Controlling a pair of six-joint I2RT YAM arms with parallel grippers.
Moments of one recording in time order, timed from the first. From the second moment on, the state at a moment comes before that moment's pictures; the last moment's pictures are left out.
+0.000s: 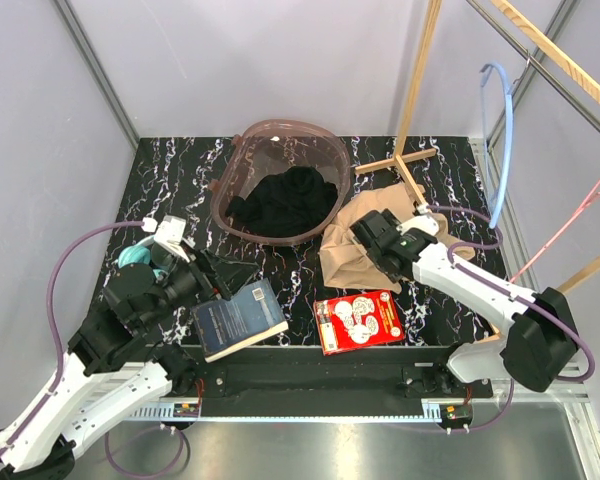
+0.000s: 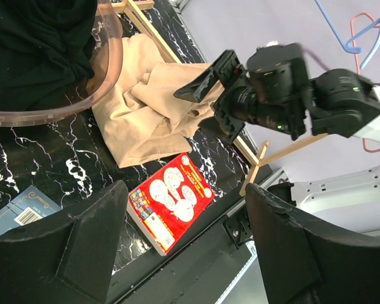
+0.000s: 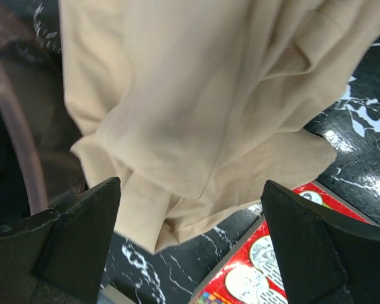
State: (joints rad) left arm -0.74 0.45 0.83 -0.51 0.02 -0.68; right arm 0.72 1.35 1.02 -0.75 0.64 1.44
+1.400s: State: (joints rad) left arm -0.74 0.51 0.84 -0.53 0.02 -0.68; right arm 0.56 1.41 0.70 -0.28 0.58 1.44
